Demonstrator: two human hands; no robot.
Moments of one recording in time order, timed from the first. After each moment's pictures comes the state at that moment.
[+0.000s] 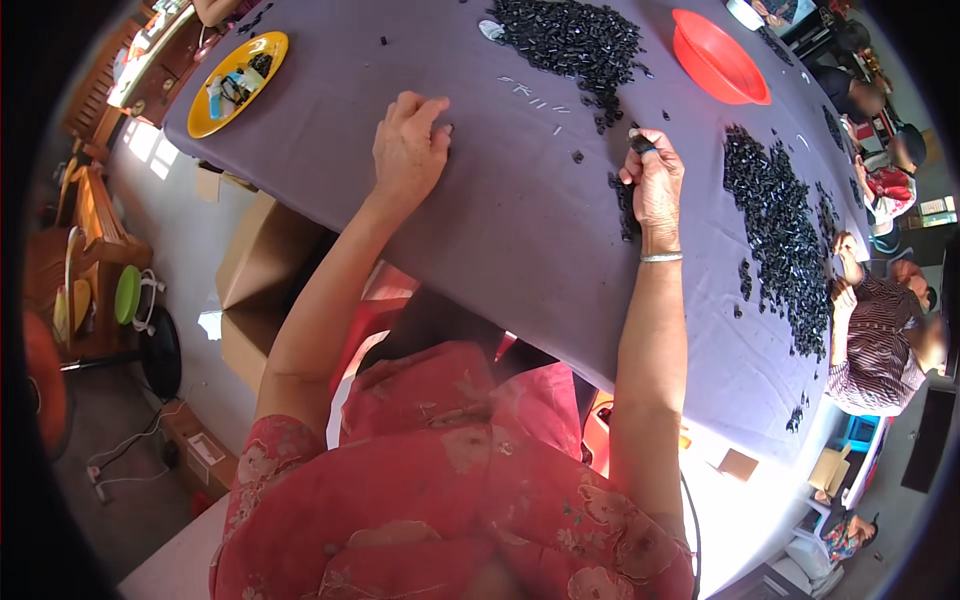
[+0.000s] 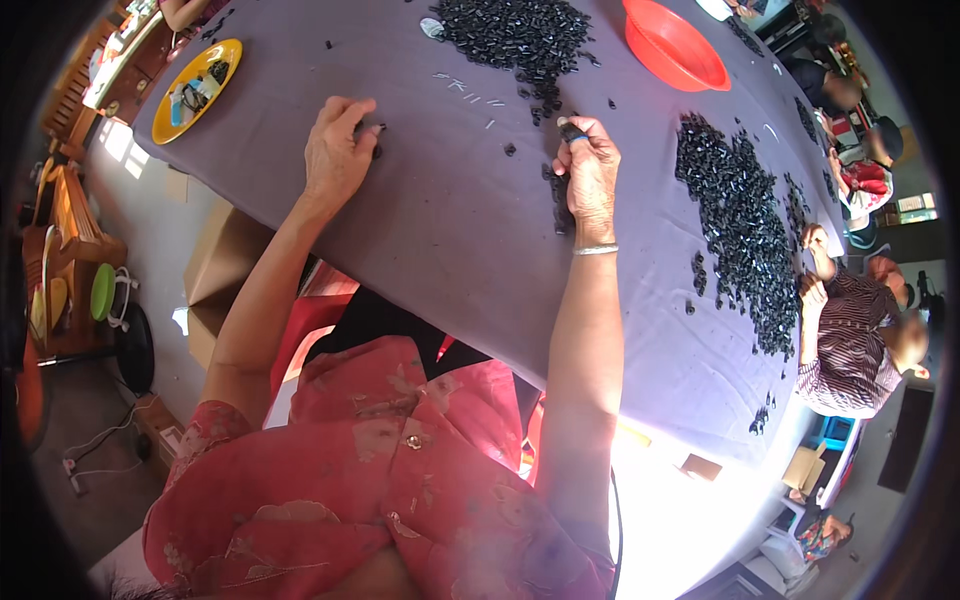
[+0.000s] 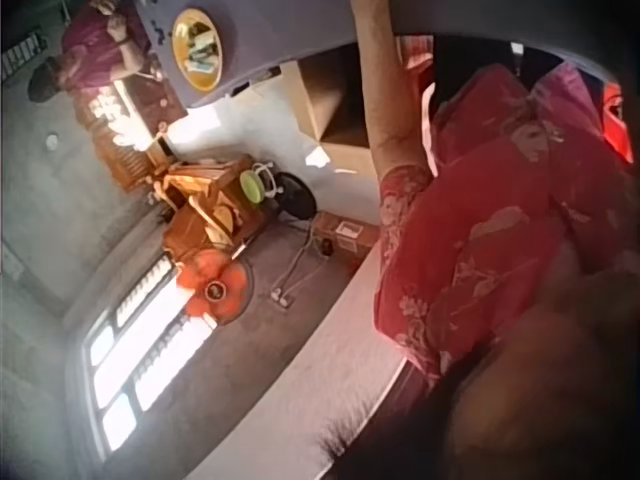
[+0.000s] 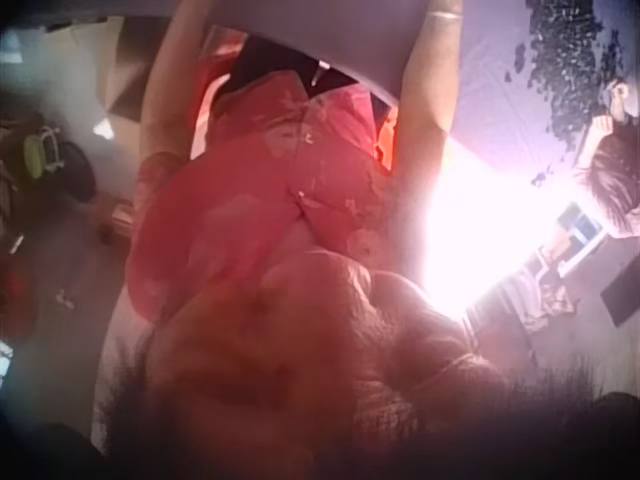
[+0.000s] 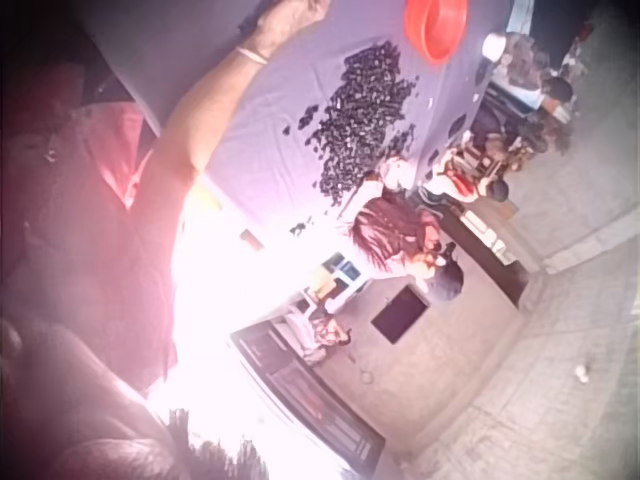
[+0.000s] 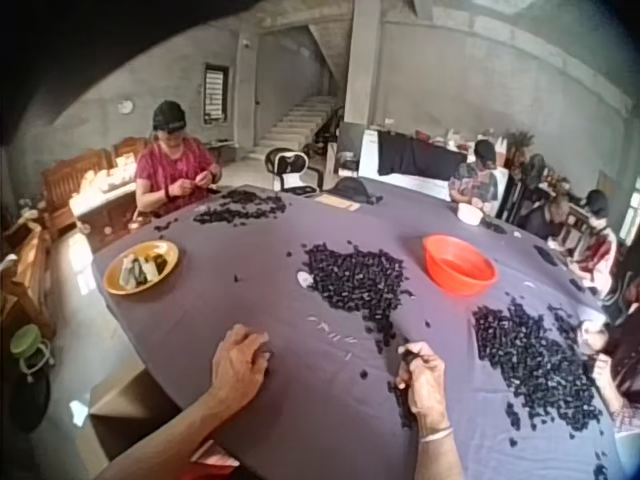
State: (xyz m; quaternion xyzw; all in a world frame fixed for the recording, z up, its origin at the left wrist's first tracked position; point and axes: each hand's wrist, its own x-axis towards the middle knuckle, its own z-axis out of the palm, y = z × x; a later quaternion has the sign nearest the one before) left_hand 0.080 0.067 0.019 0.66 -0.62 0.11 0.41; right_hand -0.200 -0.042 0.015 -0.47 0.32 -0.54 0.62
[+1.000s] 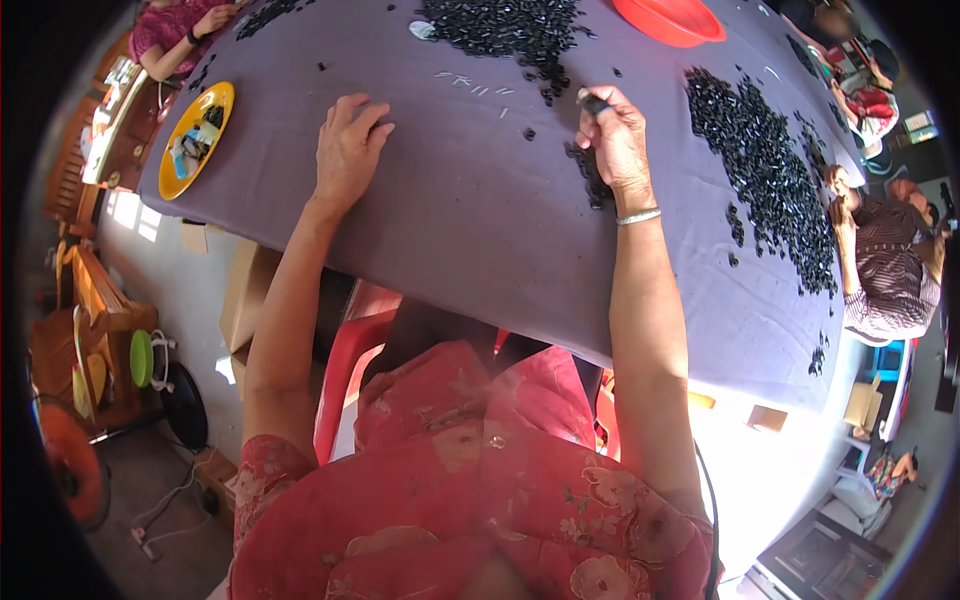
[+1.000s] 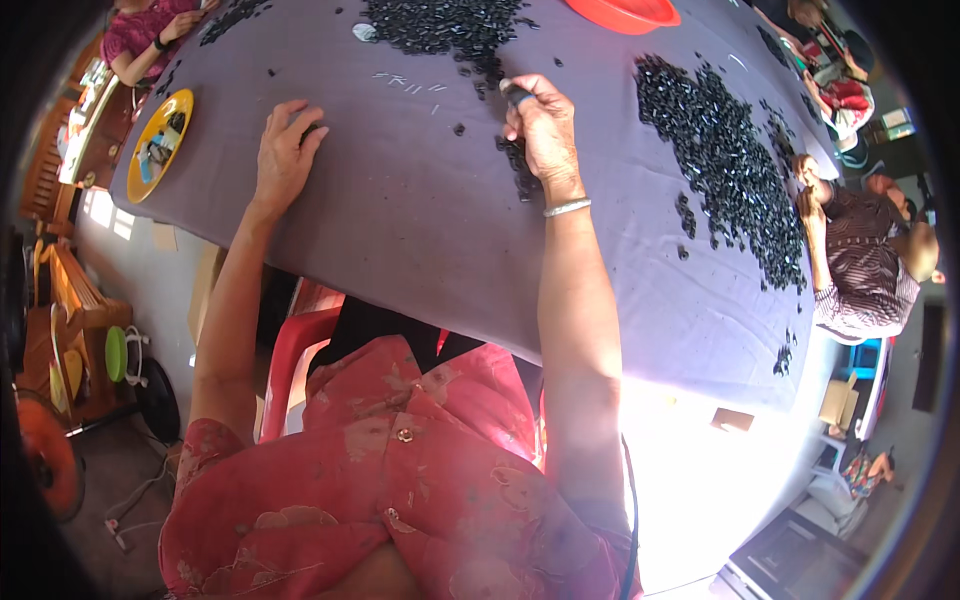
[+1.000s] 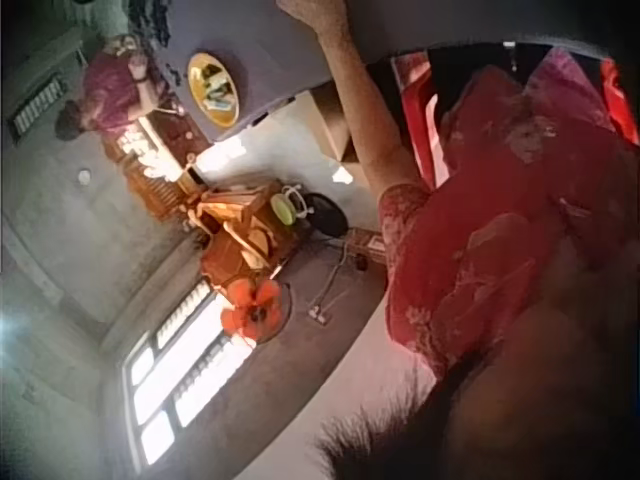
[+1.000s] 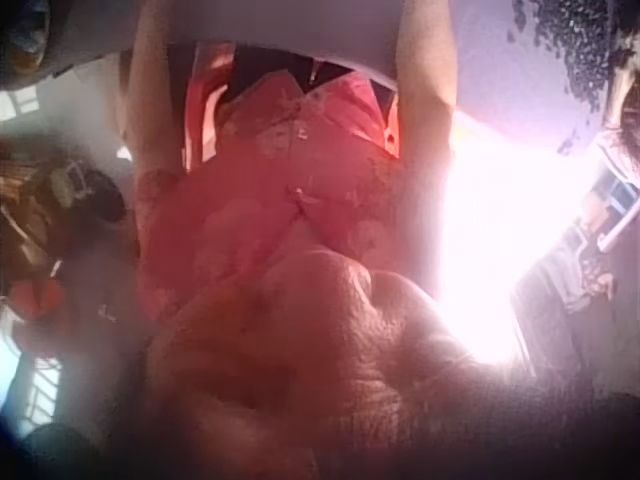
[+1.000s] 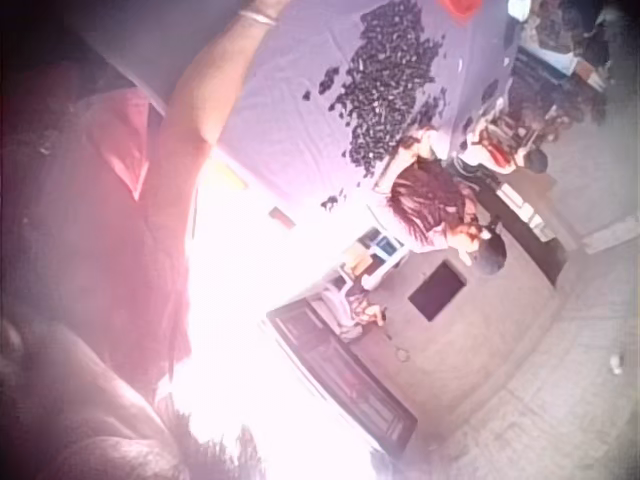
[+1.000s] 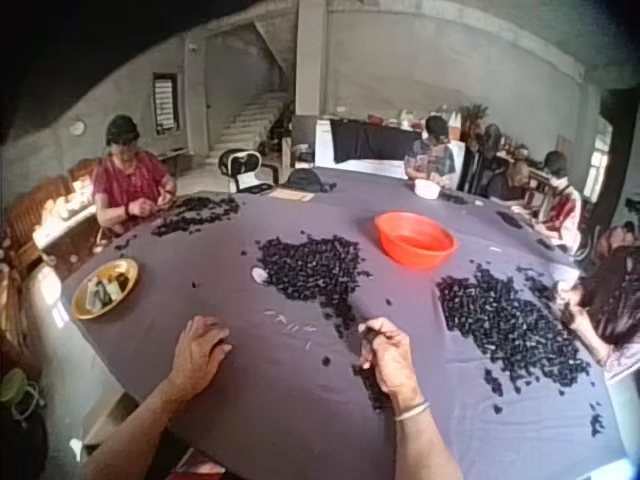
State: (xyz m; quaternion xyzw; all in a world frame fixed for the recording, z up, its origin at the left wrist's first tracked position) left_hand 0.110 0.046 0.015 0.60 -0.72 0.13 0.33; right_hand -0.201 -0.042 0.022 -0.46 0.31 -0.55 0.63
